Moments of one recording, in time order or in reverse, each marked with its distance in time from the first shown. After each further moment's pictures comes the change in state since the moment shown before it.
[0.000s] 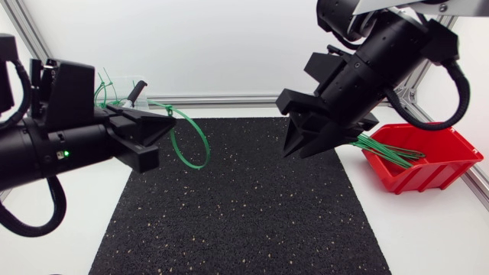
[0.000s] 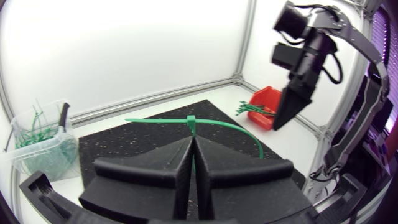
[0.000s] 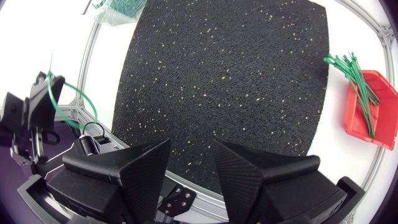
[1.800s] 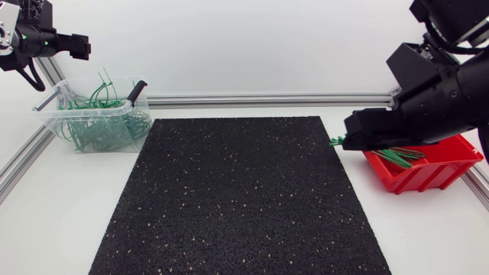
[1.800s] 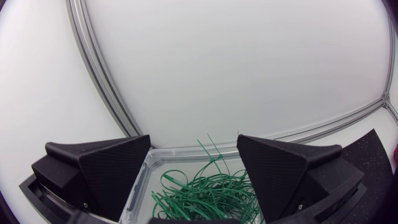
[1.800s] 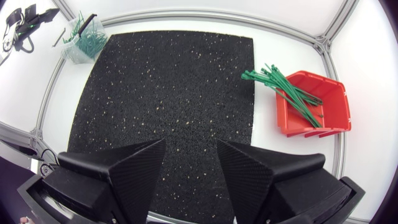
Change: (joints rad) left arm 0.772 0.828 0.718 0.136 -0.104 0.348; right arm -0.034 -0.380 -0.270 0.145 0.399 -0.003
